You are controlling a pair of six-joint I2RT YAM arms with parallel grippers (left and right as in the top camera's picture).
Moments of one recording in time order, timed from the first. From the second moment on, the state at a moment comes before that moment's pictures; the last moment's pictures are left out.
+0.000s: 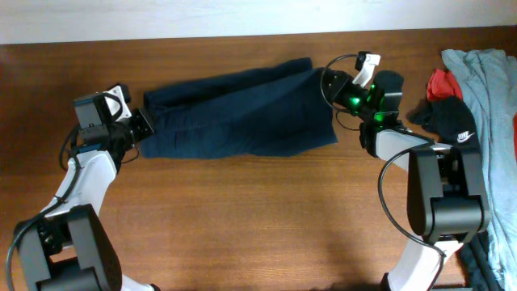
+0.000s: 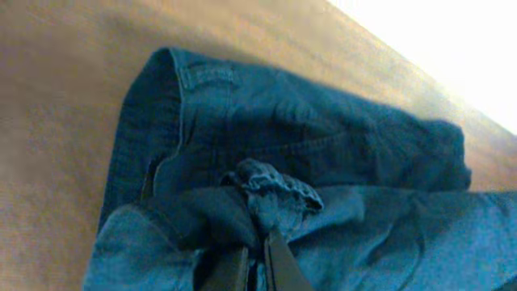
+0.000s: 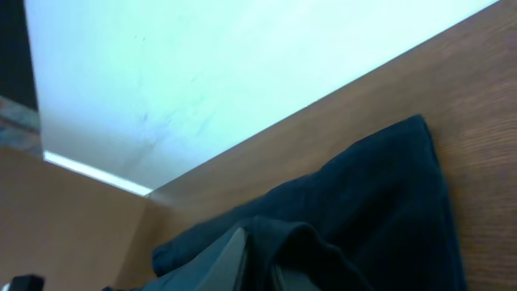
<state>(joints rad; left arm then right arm) 0.22 1.71 1.02 -0.09 0.43 -0.31 0.02 2.00 1.05 0.70 -0.57 0.78</state>
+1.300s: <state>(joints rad) -0.01 1.75 1.05 -0.31 0.13 -0.04 0.06 2.08 1.22 0.05 -0.64 0.51</state>
